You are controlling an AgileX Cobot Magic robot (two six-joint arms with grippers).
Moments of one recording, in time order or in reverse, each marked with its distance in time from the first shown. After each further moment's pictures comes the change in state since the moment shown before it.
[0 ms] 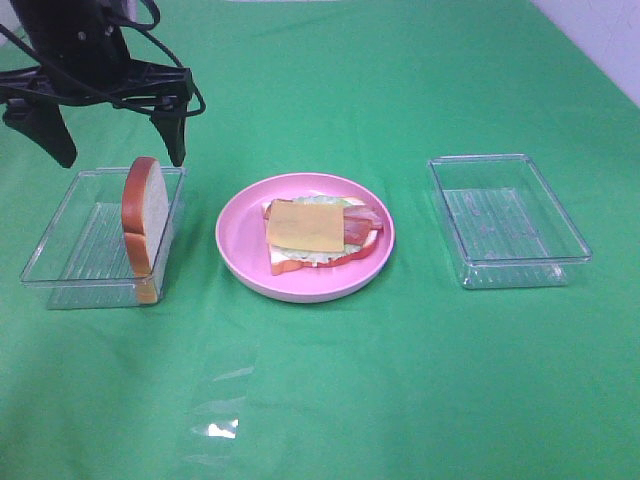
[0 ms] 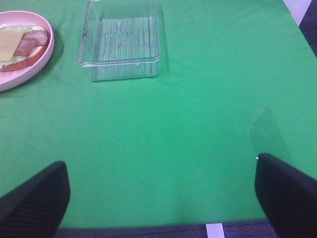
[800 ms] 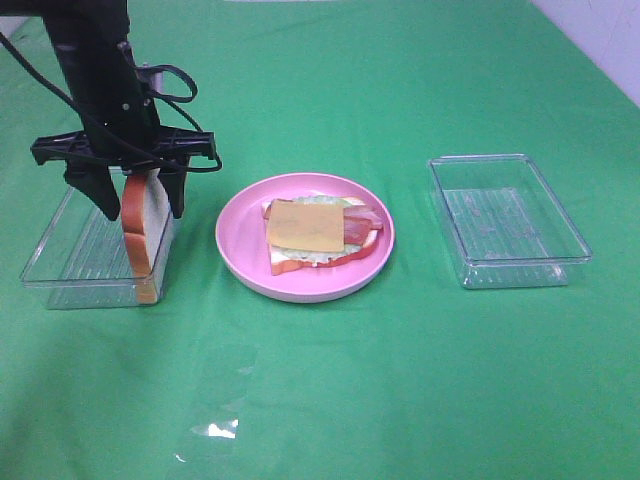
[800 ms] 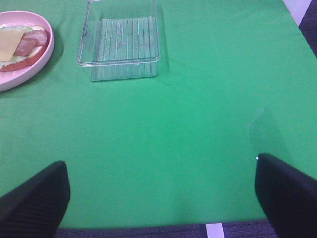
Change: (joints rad) left arm 0.000 0.154 0.004 -0.014 -0.050 -0.059; right arm 0.000 0.000 0.000 0.000 0.000 0.000
